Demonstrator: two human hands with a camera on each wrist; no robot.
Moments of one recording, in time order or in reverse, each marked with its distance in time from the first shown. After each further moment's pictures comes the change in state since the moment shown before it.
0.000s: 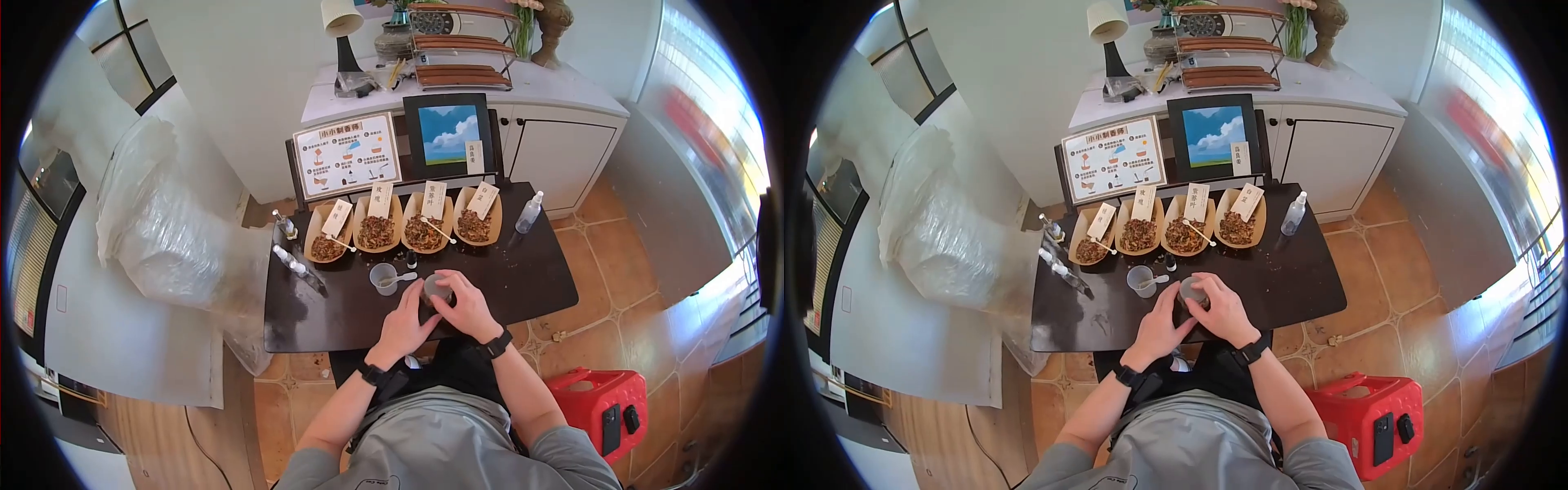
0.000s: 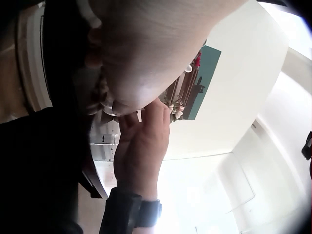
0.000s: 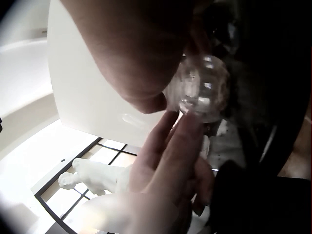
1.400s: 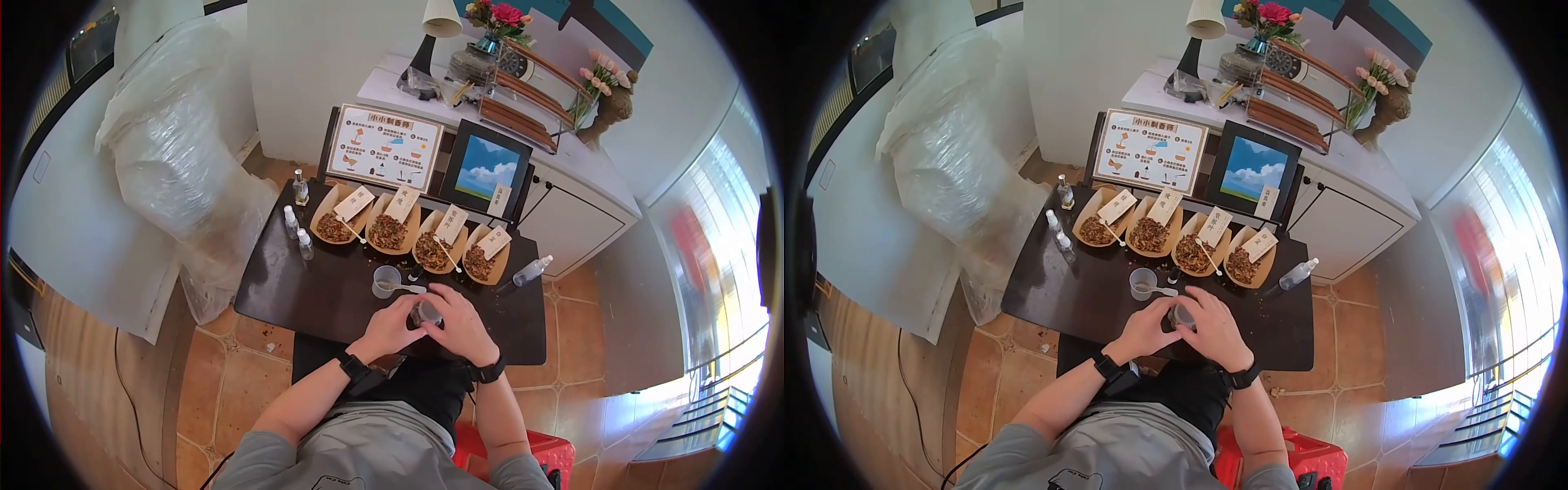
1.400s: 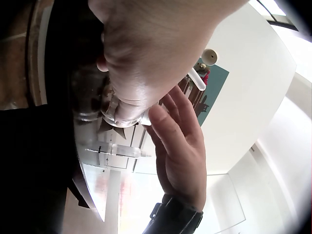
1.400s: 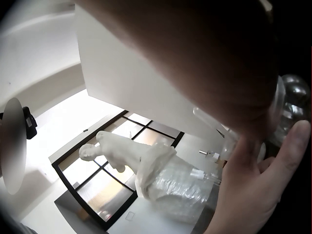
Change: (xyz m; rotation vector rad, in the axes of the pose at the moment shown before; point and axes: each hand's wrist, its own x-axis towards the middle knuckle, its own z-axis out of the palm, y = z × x) left_hand 0.007 -0.018 0.006 -0.126 -0.001 -0.043; right_hand 0.046 -0.030 -0.026 -0.287 -0.472 -0.246
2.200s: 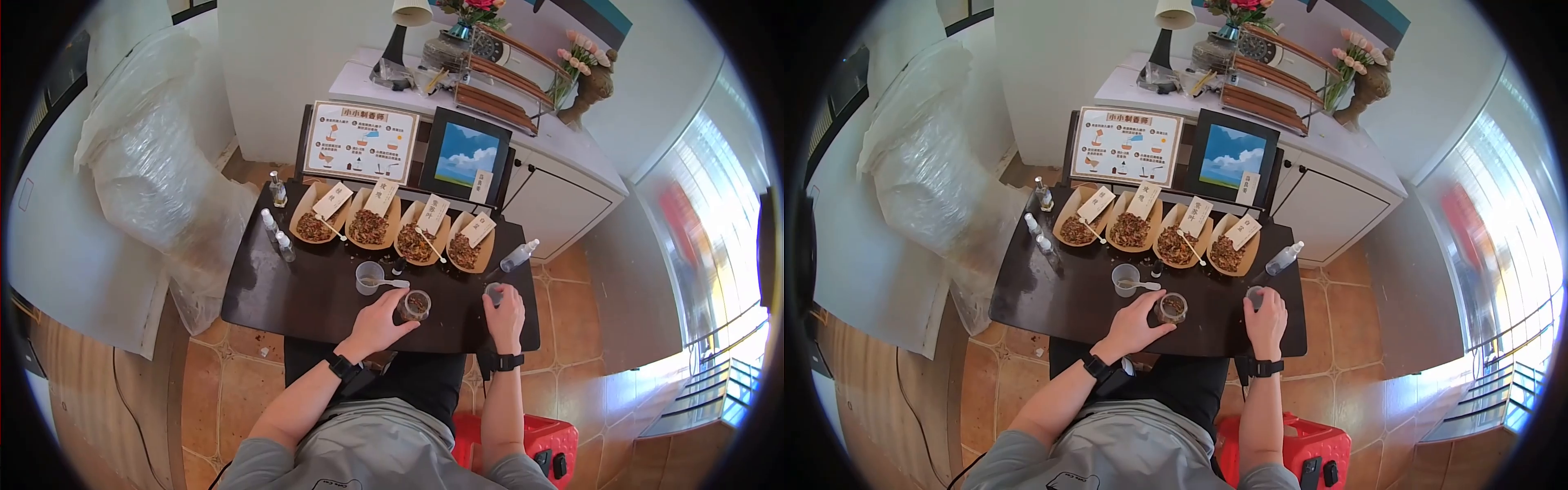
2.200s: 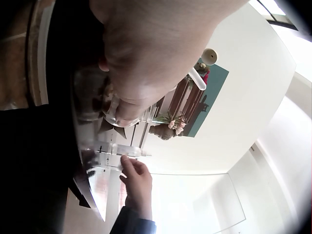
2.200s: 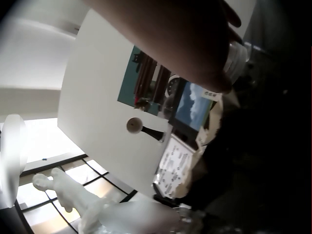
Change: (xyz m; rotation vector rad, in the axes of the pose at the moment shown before) left_hand 0.001 0.002 0.000 0.033 -0.003 -0.017; right_hand -0.082 0.088 -0.018 -0.334 0.376 0.693
